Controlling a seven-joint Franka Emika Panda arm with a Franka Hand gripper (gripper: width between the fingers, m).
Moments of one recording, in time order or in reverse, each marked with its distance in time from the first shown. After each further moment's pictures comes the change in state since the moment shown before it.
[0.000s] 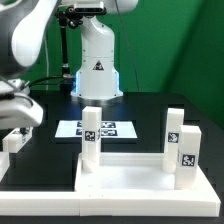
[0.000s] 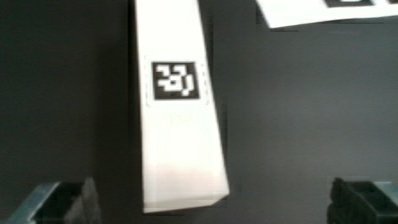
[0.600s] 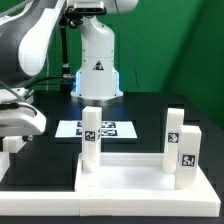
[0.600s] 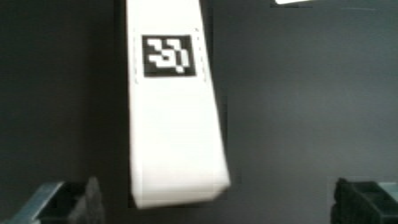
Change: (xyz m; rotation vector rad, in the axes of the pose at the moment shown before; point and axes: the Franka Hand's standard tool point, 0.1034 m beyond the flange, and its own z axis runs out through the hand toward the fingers) arm 0.001 0.010 0.014 0.009 -0.014 0.022
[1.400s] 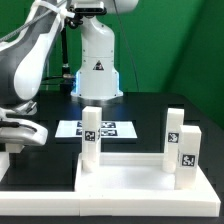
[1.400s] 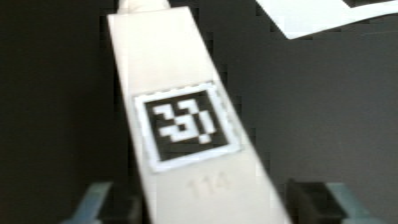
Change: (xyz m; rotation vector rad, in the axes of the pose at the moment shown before) arm -0.006 0.001 0.028 0.024 -0.110 0.109
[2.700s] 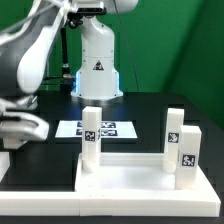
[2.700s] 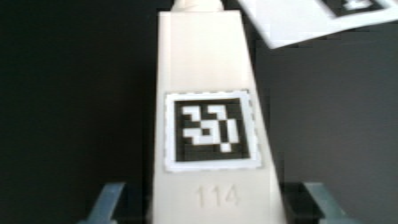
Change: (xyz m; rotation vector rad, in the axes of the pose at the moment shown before) arm -0.024 -0.029 -0.055 -0.041 0.057 -0.055
